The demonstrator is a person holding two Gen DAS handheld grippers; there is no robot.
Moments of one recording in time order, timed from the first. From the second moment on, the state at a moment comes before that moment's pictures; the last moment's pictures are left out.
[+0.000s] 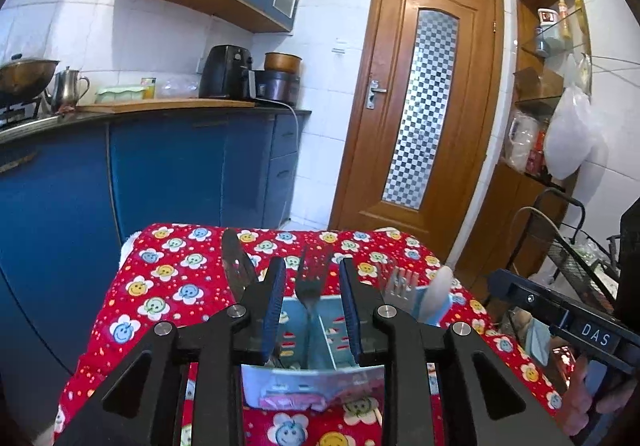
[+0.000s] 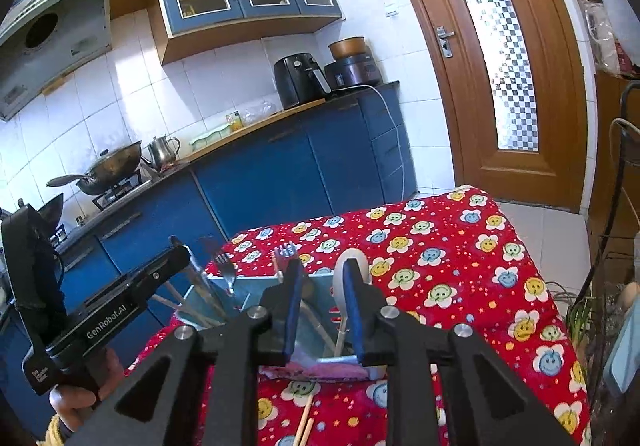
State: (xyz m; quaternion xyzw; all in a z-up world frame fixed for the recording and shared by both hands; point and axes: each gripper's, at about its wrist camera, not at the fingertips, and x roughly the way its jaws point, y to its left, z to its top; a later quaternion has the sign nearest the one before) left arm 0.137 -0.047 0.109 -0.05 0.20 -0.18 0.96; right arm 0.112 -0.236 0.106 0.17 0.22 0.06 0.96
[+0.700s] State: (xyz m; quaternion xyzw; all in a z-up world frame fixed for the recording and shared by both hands) left arm 0.070 -0.031 0.084 -0.04 0.27 -0.16 0.95; right arm 0.046 -0.229 0.070 0.19 0.28 0.06 0.94
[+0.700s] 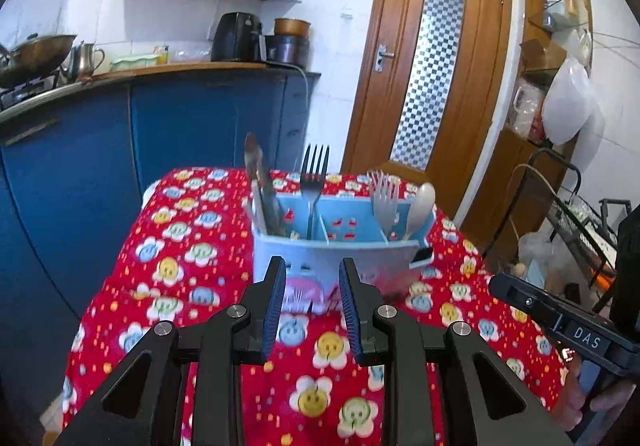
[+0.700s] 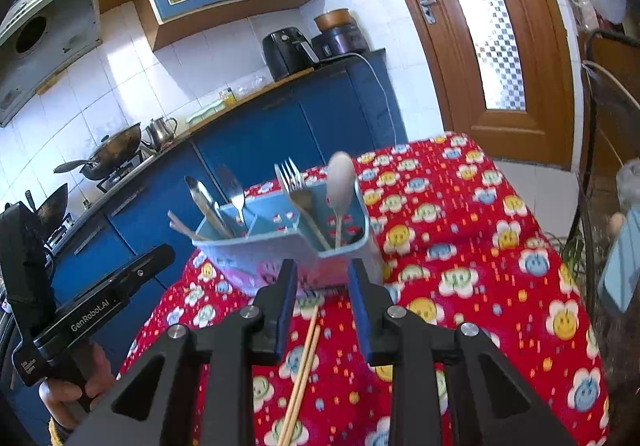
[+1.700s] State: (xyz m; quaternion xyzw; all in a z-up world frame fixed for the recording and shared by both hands) left arm 0.047 -0.003 0.015 -0.01 0.36 -0.11 0.93; right arm 0.037 -0.187 0.001 0.15 0.41 0.08 0.90
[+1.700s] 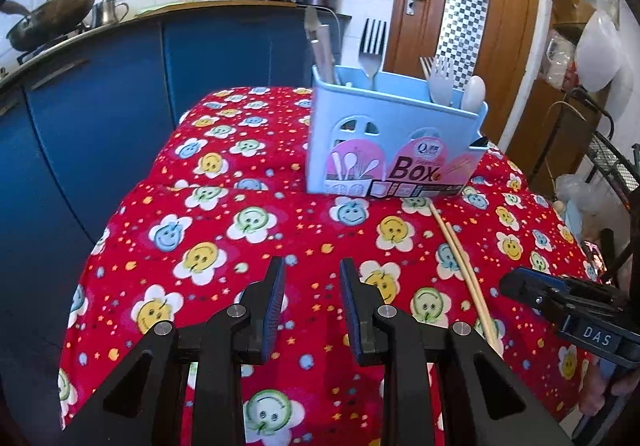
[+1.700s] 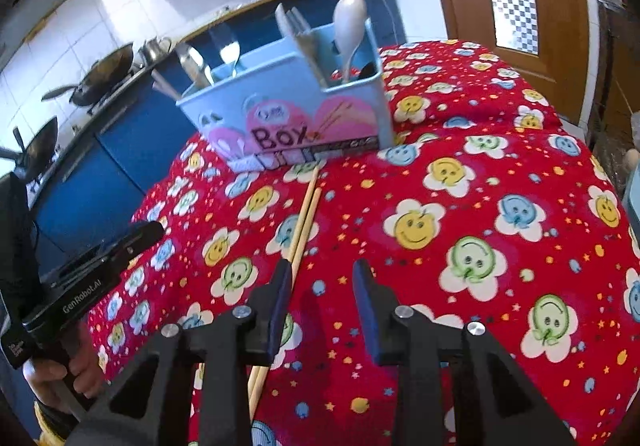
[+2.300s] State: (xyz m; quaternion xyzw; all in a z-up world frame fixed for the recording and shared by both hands) left arm 0.044 0.012 0.011 -0.04 0.35 -0.12 0.93; right arm 0.057 -0.166 0.000 0.12 0.48 0.10 0.86
